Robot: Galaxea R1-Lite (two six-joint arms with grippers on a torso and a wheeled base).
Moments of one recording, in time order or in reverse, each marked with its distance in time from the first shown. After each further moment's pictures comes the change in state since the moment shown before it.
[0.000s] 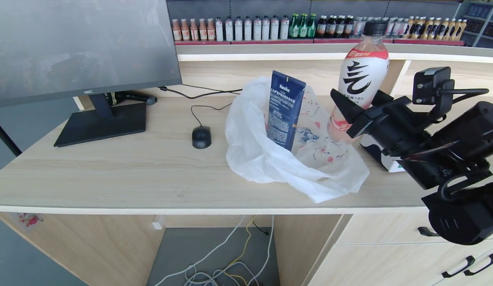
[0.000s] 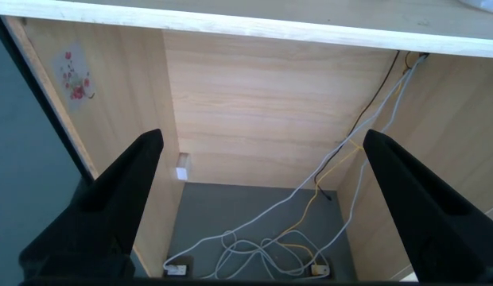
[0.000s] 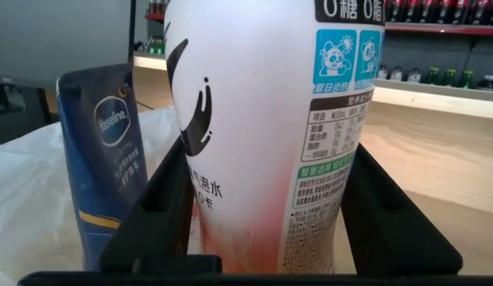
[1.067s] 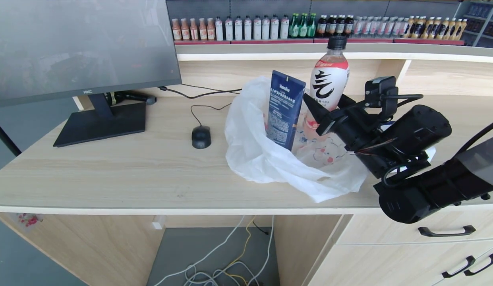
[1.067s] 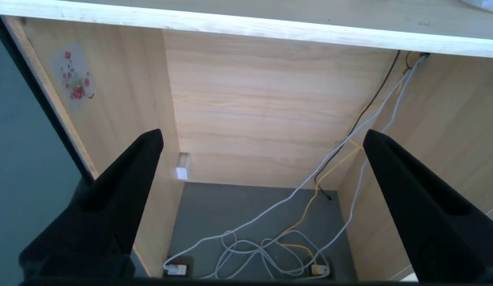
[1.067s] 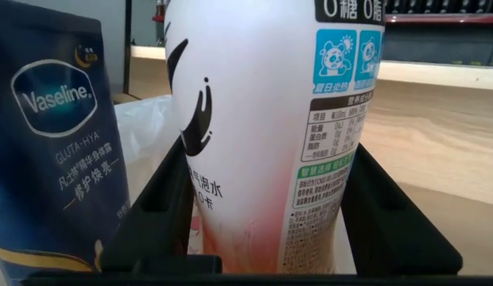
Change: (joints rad) left arm 0.000 0.000 0.000 0.000 0.000 0.000; right arm 0.043 0.206 -0.220 0.000 -0.003 0.018
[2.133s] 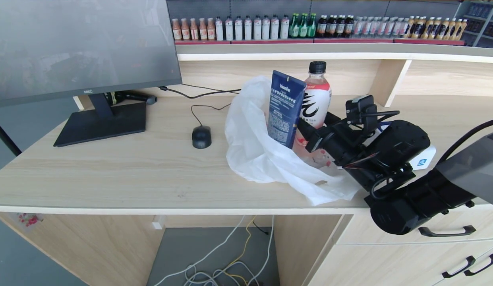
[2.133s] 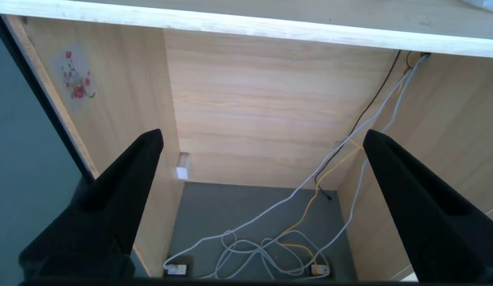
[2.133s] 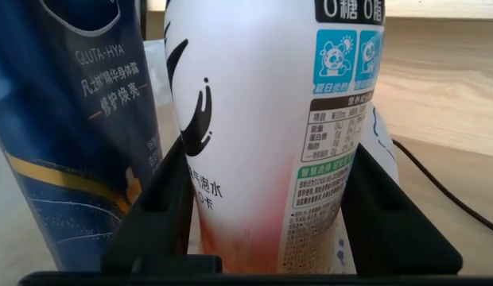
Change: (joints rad) left arm 0.001 0.000 0.000 0.000 0.000 0.000; right arm 0.023 0.047 0.054 -0.001 0.000 0.001
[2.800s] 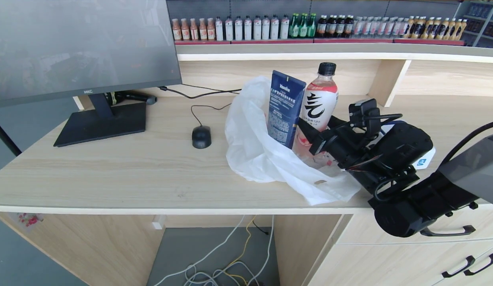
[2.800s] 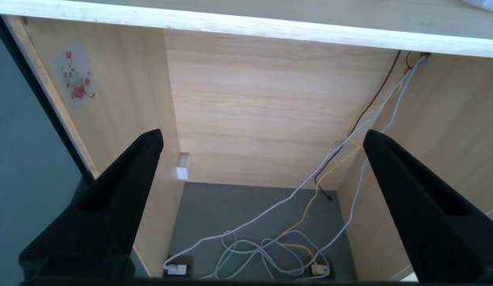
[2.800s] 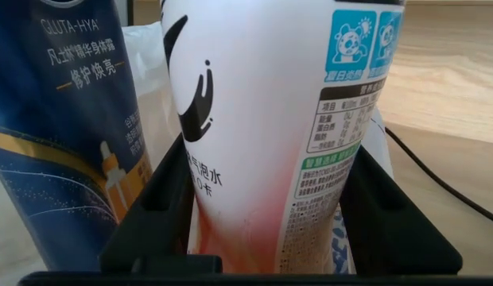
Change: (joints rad) left arm 0.000 0.000 0.000 0.000 0.000 0.000; right arm -0.016 0.001 0.030 0.000 0.000 0.001
